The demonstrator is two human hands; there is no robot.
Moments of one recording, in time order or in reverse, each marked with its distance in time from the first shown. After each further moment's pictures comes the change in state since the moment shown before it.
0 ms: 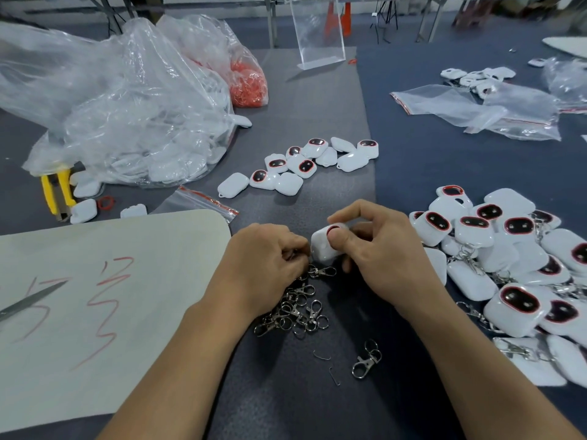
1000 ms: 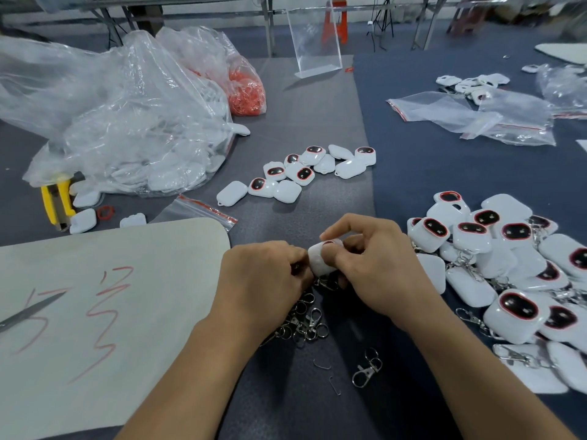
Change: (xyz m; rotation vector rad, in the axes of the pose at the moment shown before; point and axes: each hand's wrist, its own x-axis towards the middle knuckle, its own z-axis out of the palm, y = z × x) left_hand -0.008 0.005 0.011 0.241 0.186 0.073; right_hand -0.005 -0.009 0.003 -0.104 -0.022 0.058
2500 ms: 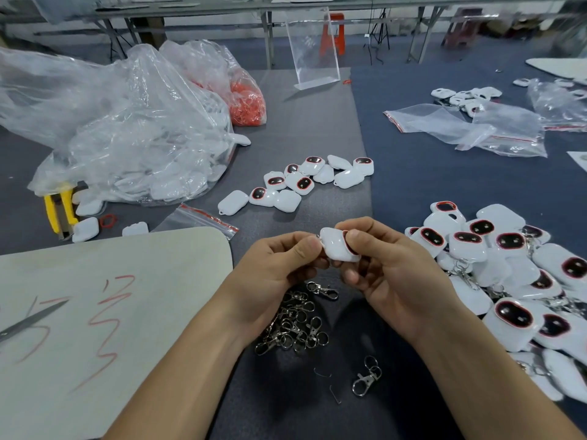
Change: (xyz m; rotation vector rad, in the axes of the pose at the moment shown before) left_hand 0.014 0.005 -0.007 -1.512 -0.349 -0.541; right_hand -0.003 -0.010 -0.010 0.951 -0.134 0.232
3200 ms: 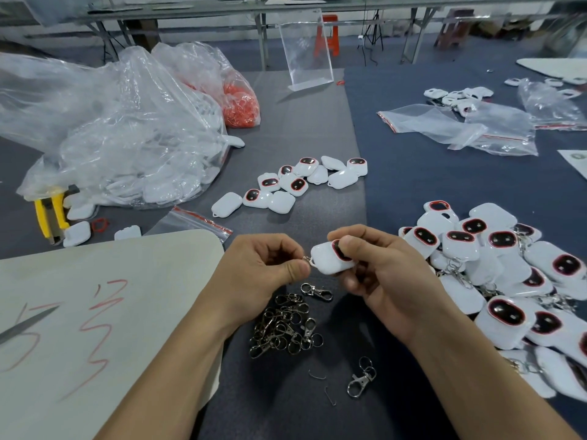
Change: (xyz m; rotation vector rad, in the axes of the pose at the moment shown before) left_hand 0.006 -0.001 -0.022 0.455 0.049 0.180; right_hand -0.001 0.001 -0.001 -0.114 0.085 0.019
